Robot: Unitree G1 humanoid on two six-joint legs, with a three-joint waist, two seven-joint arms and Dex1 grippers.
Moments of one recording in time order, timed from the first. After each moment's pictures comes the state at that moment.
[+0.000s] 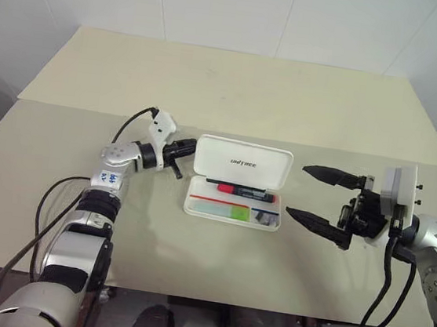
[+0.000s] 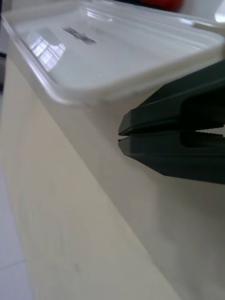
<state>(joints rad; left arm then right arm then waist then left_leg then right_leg) -0.89 0.34 0.02 0.85 -0.15 -0.13 -0.91 -0.17 -0.76 -0.24 -0.40 0.70 0.35 1.04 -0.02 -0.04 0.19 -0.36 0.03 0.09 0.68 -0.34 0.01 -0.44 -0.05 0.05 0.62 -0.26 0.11</state>
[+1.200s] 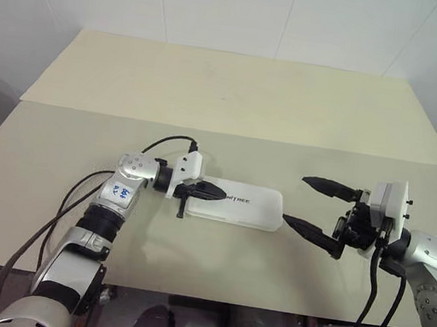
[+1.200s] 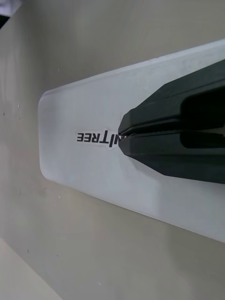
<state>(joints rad) -0.71 0.39 -0.21 0.46 -0.12 -0.03 -1.20 -0.05 -0.72 -0.24 -0.47 0.67 0.33 0.95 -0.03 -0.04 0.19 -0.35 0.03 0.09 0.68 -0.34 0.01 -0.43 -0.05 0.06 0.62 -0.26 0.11</state>
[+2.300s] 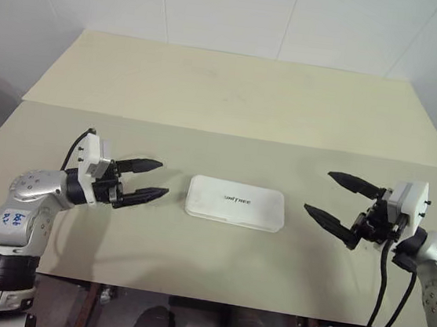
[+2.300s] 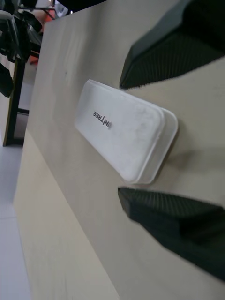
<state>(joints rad) -0.26 0.64 0.24 -0.10 -0.51 0.34 -1.12 -0.05 -0.72 -0.32 -0.26 0.59 0.18 1.01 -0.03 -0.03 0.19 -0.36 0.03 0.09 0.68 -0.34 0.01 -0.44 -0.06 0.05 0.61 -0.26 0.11</state>
